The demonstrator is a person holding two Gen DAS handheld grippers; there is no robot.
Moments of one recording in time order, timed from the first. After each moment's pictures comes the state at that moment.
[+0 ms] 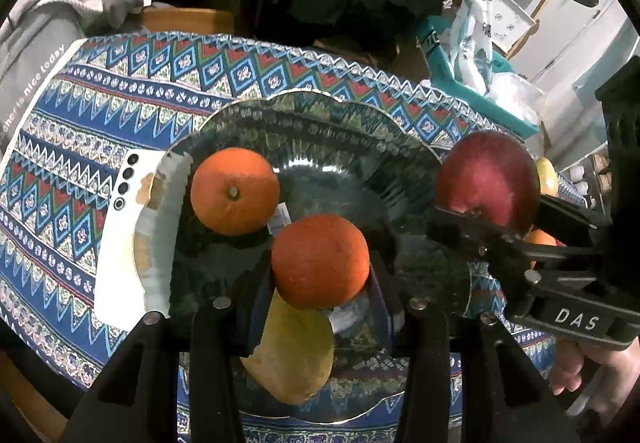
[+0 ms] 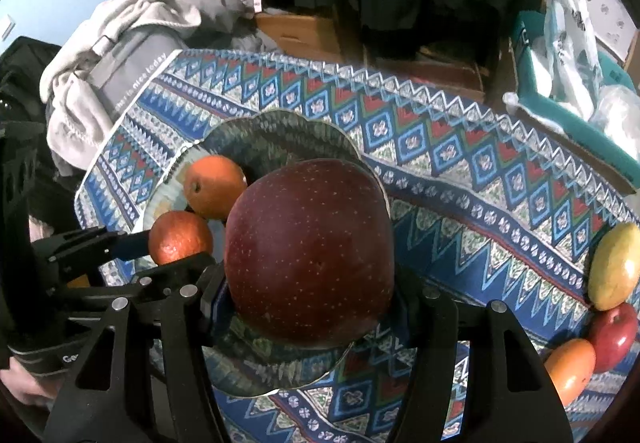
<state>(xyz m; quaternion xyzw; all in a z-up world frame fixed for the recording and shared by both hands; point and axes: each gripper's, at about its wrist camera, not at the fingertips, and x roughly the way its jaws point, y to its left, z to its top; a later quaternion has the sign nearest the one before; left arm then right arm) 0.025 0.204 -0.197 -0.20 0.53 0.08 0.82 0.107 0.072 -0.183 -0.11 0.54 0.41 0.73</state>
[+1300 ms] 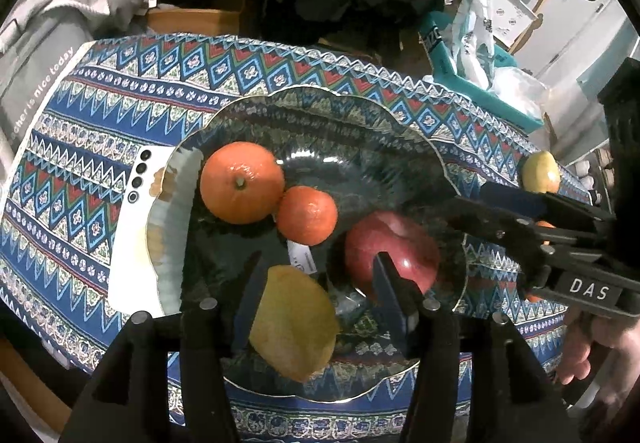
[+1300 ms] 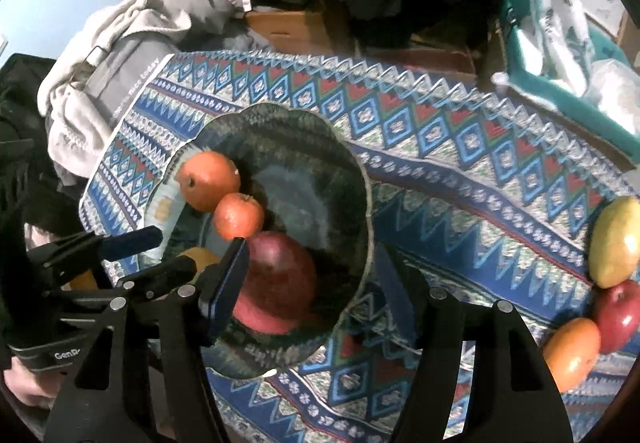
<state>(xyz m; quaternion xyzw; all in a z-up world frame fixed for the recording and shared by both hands) 0.015 0.197 -0.182 -0.18 0.54 0.09 0.82 0.111 0.052 -0.170 -0.09 0.55 0.39 0.74</state>
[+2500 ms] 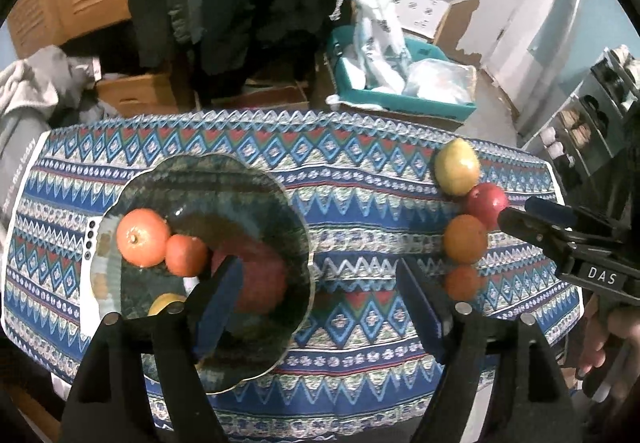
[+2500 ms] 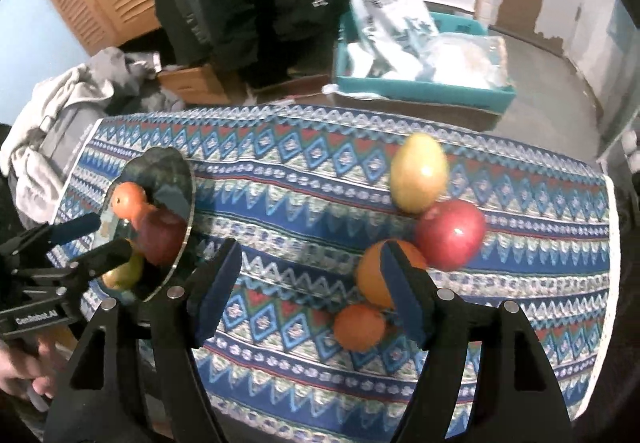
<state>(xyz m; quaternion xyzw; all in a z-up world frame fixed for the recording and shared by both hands) 0.041 0.082 -0.119 -0.11 0.50 0.03 0.86 0.111 -0.123 -0.112 -0.05 0.51 0.25 0.82</state>
